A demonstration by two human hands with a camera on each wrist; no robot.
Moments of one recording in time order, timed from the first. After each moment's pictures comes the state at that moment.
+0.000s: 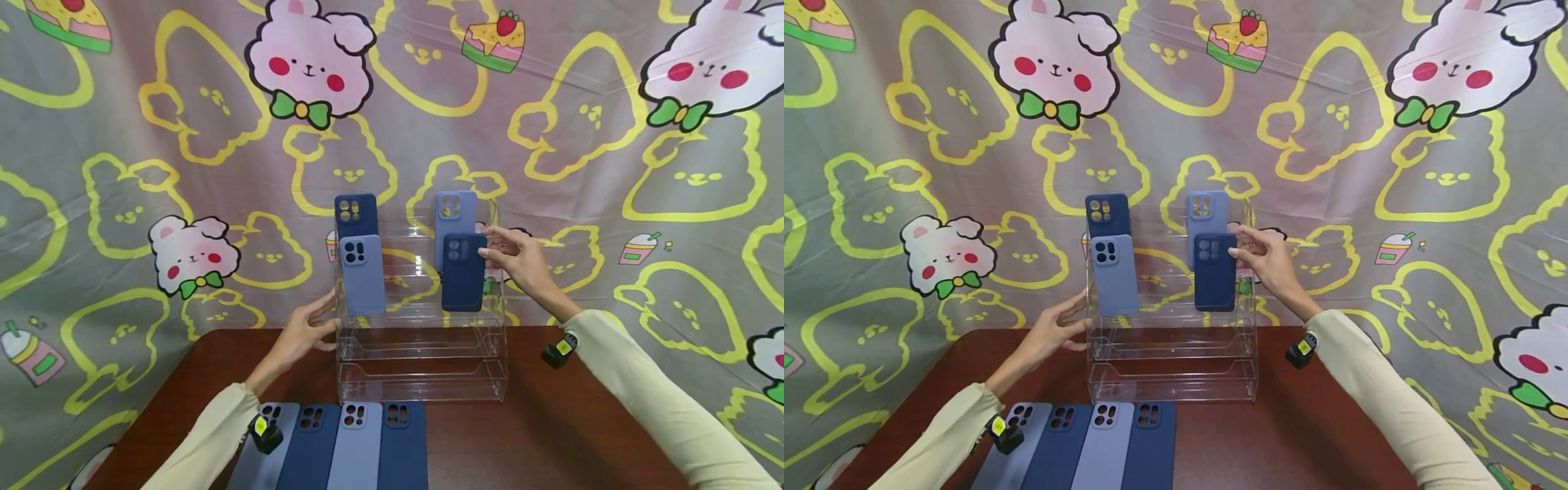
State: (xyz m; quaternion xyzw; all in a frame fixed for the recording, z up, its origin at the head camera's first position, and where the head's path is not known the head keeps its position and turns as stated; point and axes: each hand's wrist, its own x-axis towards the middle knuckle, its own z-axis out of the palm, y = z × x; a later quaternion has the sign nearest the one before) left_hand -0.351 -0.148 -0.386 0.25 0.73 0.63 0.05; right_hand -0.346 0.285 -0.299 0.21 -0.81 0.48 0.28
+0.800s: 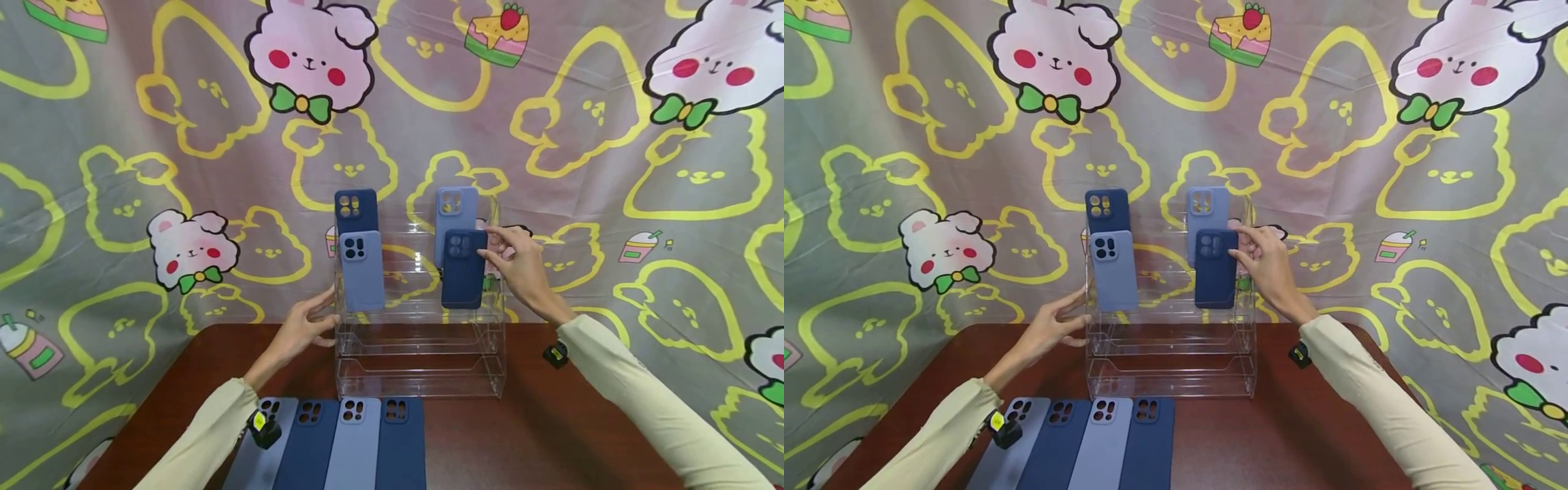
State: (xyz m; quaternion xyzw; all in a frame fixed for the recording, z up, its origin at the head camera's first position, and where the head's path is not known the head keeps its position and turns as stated) left_hand -0.354 -0.148 -0.387 0.26 0.73 0.63 0.04; right_hand -0.348 0.276 -0.312 0.18 -0.84 0.29 0.42
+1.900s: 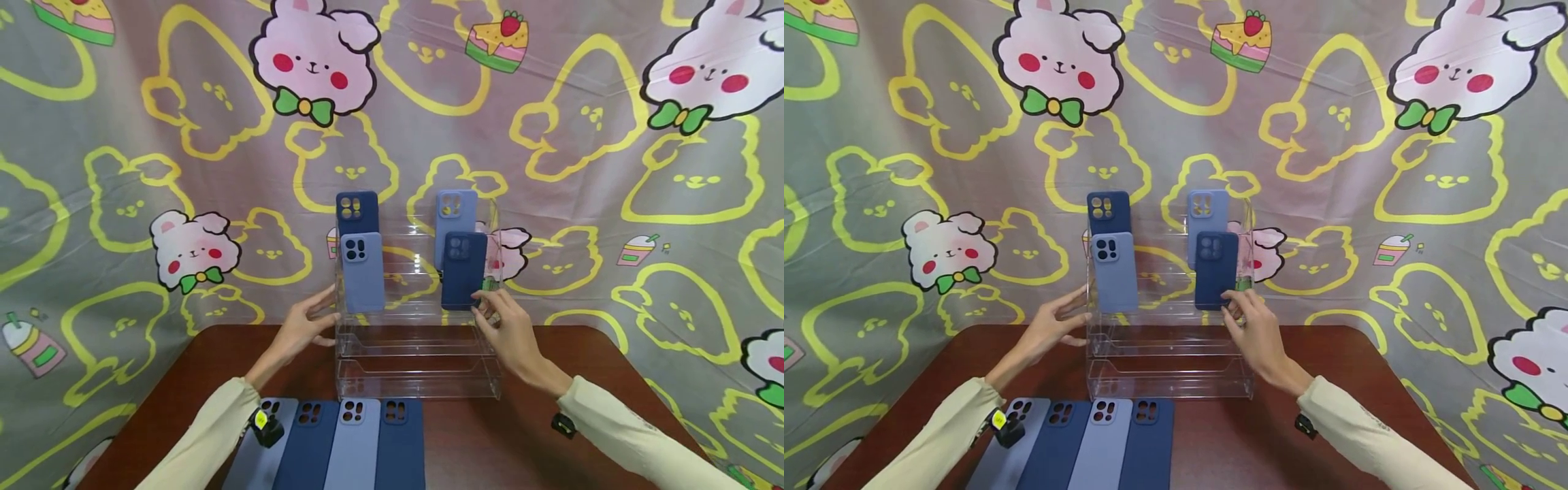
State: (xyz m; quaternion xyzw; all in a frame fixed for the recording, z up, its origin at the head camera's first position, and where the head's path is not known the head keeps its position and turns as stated) left_hand -0.350 -0.146 -0.382 0.22 0.74 0.63 0.04; right_hand -0.290 0.243 -0.388 0.21 -0.83 0.27 0.44
